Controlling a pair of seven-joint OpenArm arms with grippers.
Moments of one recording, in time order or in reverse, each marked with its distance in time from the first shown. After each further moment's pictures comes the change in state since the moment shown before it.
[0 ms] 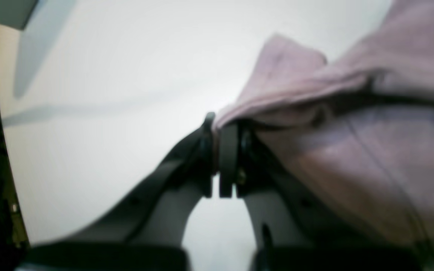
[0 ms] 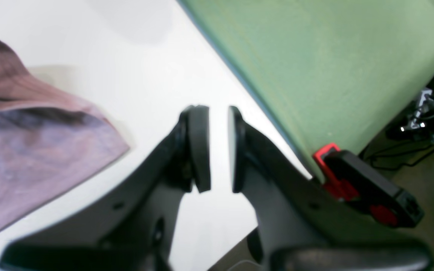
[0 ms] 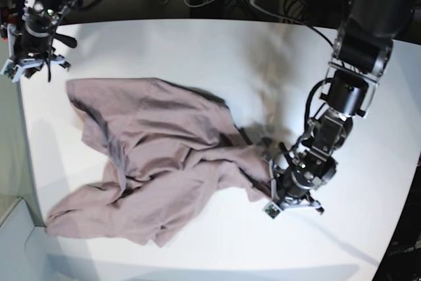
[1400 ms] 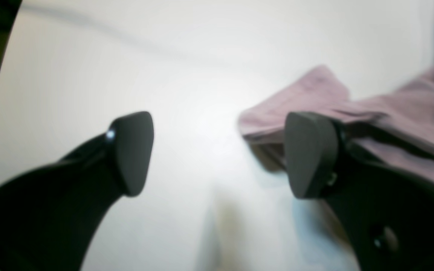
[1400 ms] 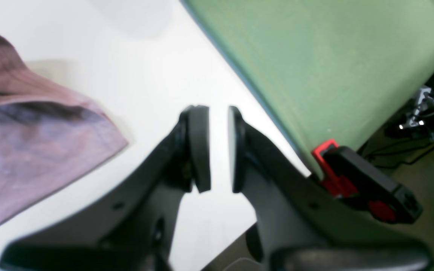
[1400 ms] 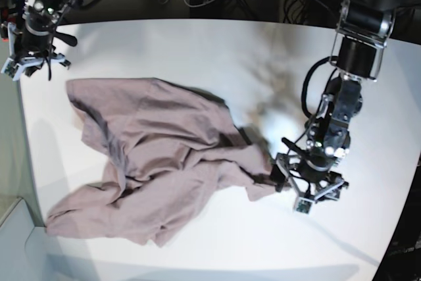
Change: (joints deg) left arm 13.3 -4.6 -5.9 22.5 -16.2 15.8 7.2; right arm -0.5 0.0 0.0 0.0 0.0 0.0 0.0
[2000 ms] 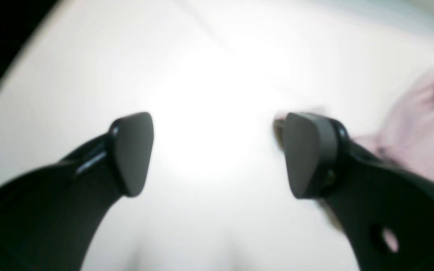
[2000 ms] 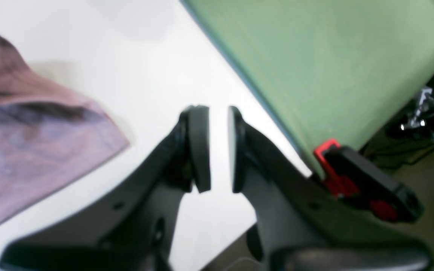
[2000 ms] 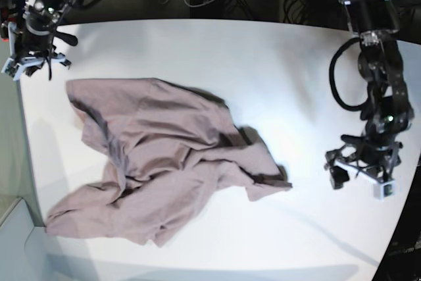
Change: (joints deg) left arm 12.6 1.9 -31.0 24.2 -12.8 0.4 20.3; right arm -0.2 0.0 0.0 0.0 0.0 0.0 0.0
